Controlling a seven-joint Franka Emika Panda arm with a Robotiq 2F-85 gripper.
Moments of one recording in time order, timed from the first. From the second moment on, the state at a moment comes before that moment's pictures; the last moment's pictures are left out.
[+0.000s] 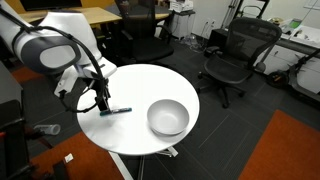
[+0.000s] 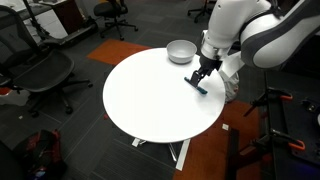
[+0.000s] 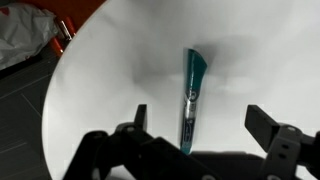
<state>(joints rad) 0.07 0.32 -0.15 -2.49 -0.25 2.90 0.59</state>
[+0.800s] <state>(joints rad) 0.09 0.50 -0.17 -2.32 -0.04 2.90 0.52</state>
